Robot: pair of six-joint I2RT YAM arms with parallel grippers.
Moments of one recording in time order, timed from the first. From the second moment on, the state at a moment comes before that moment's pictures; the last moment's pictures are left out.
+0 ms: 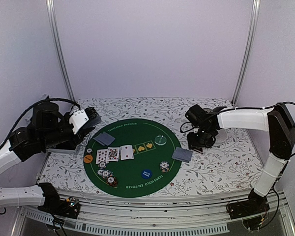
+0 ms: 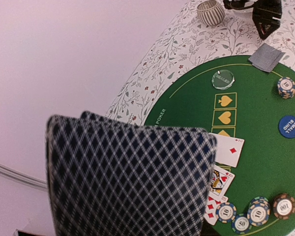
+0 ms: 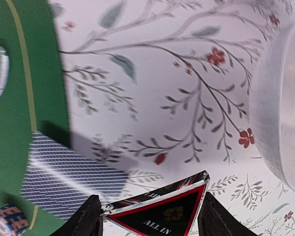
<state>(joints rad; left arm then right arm) -0.72 0.78 0.81 -0.45 -0.20 0.59 0.64 1.76 1.16 -0.71 0.19 0.53</state>
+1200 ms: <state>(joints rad) -0.72 0.79 0.81 -0.45 -0.19 0.59 1.24 2.13 1.61 -0.86 -0.07 0.03</state>
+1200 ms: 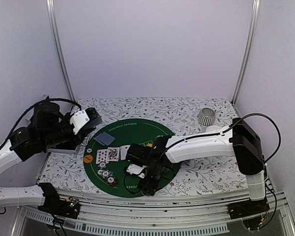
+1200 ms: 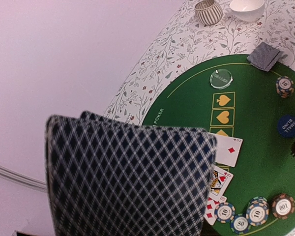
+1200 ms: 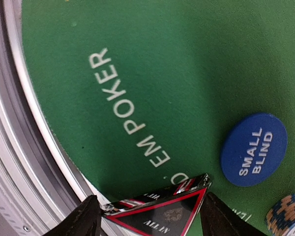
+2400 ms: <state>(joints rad) -0.74 0.81 0.81 -0.50 -0.05 0.60 1.00 2.13 1.90 -0.04 -0.64 0.44</state>
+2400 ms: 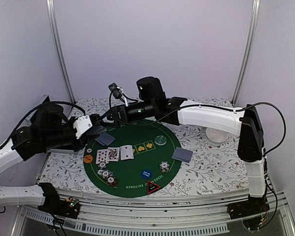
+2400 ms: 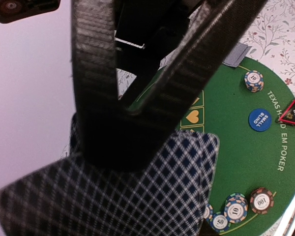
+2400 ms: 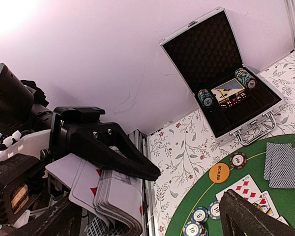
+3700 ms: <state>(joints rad) -0.74 0.86 0.81 -0.47 -0.05 0.61 1.00 2.10 1.92 -0.14 -0.64 0.27</state>
